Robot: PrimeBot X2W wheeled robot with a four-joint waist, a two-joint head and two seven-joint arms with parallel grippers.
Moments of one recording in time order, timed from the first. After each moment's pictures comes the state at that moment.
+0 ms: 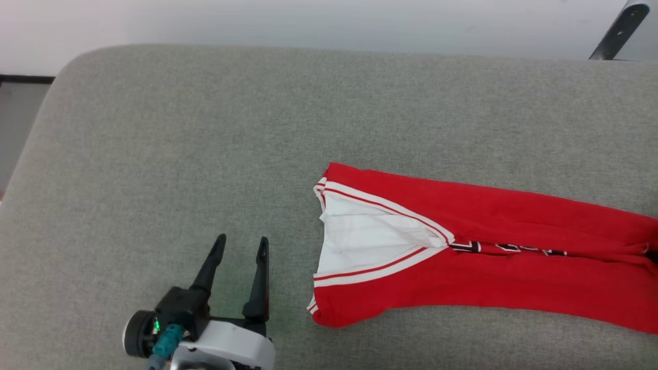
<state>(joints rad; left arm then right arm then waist) -0.14 0.35 -0.48 0.03 -0.50 0.27 -0.26 -0.53 -0.68 0.20 0.66 0.88 0.13 0.78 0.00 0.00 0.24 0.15</state>
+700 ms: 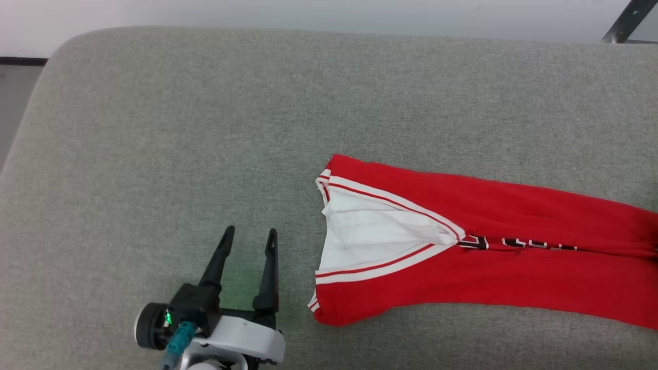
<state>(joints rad) -0.11 0.12 -0.26 0.09 -0.23 0.09 -0.26 -0.54 -0.63 0.14 0.64 0.68 0.13 0.87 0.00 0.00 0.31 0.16</state>
